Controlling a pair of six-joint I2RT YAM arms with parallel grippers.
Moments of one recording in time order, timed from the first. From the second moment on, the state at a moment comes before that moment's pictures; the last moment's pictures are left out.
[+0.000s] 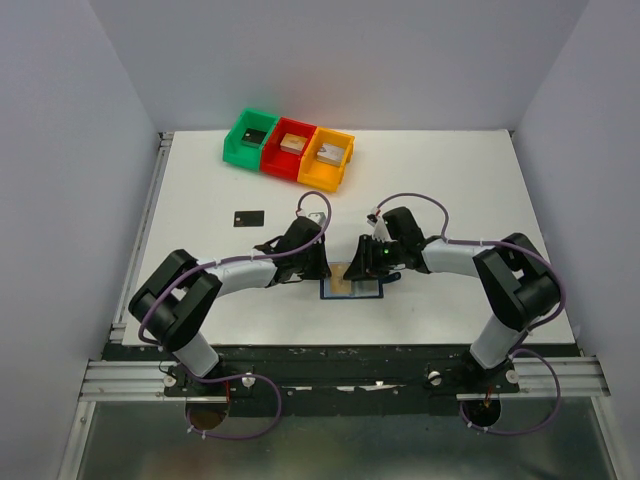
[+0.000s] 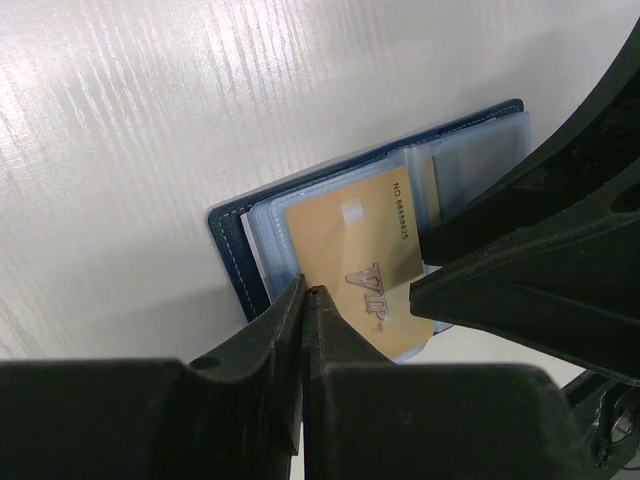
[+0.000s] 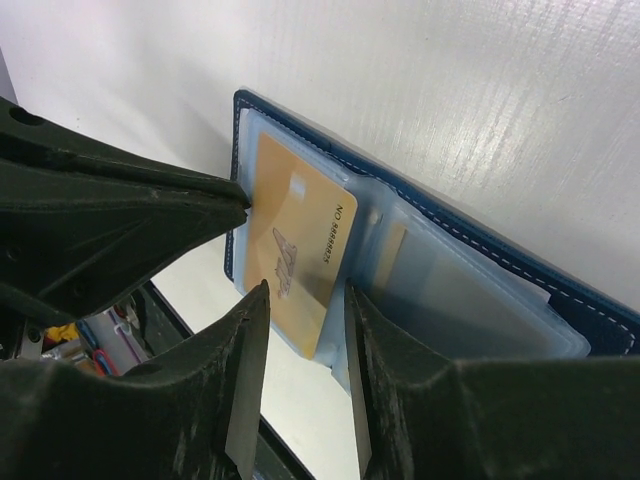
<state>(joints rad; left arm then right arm) -0.71 1.61 0.78 0.01 0.11 -0.64 0.52 1.71 0.78 0.05 -0.56 0.60</state>
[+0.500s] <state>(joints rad) -0.71 1.60 0.77 0.01 0.11 -0.65 0.52 1.72 0.75 0.12 -0.60 0.64</state>
